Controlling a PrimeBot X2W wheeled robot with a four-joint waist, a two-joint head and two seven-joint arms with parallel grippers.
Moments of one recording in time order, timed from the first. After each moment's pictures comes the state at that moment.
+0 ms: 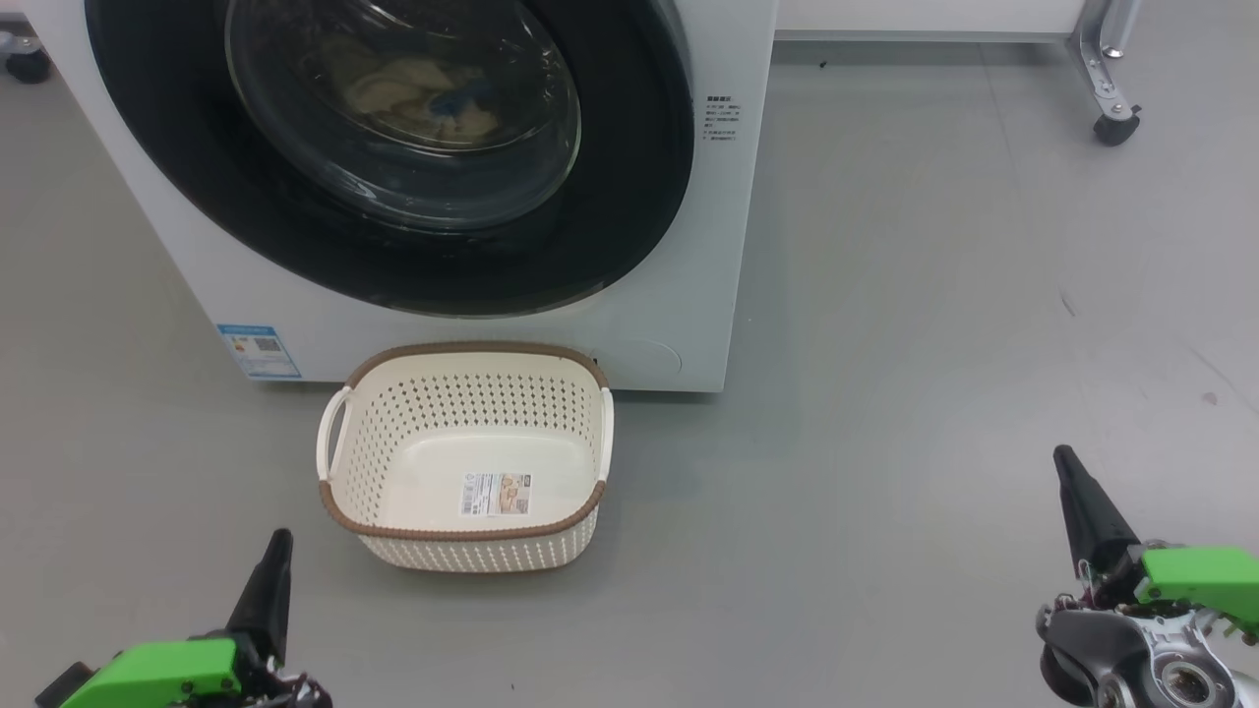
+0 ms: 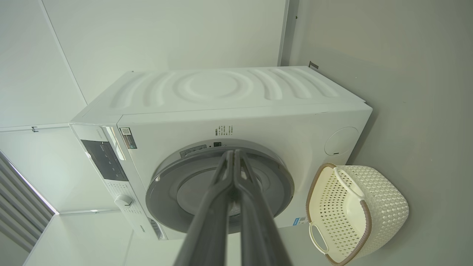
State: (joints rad) left arm -0.06 0.05 0.07 0.27 -1.61 -0.12 0.10; right arm -0.05 -0.05 -0.11 0.28 1.63 0.13 0.09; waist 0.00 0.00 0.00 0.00
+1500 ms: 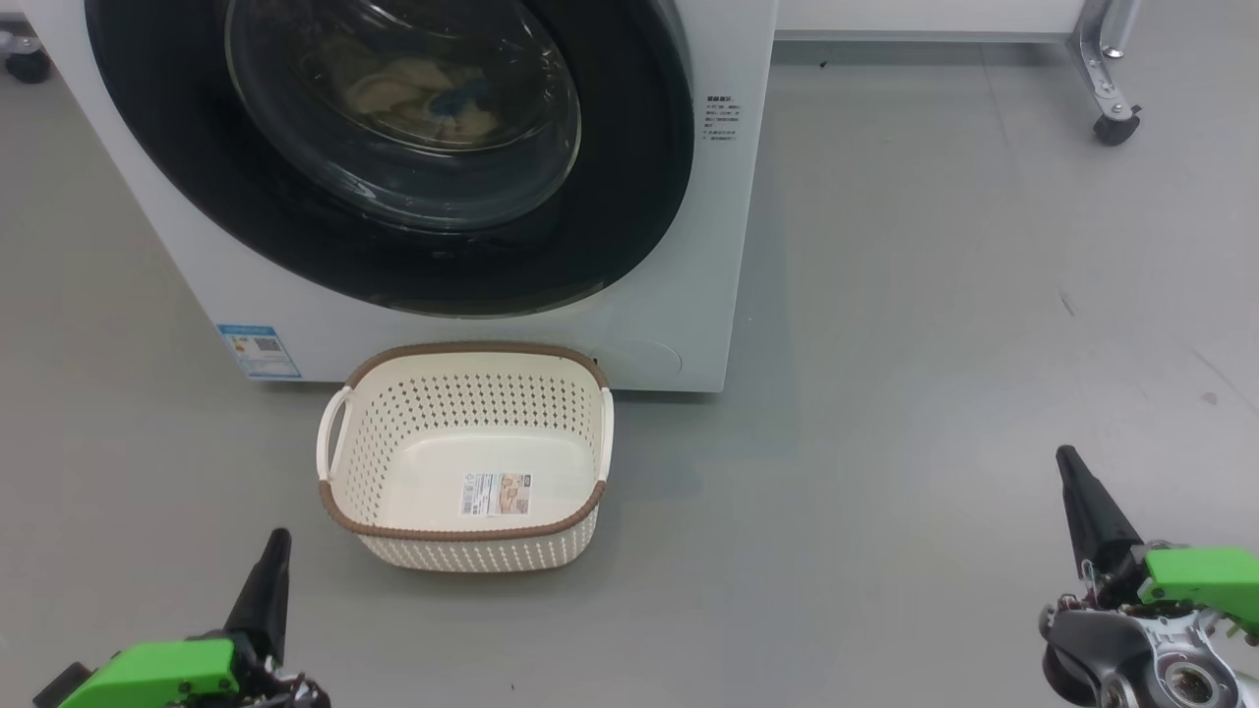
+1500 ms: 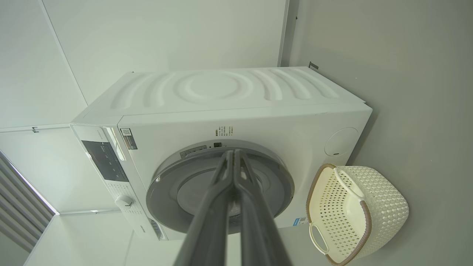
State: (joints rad) left arm -0.06 0.04 0.08 0.27 -1.61 -0.12 0.11; right arm -0.05 -0.05 -0.12 0.28 1.63 0.13 0.10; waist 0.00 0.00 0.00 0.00
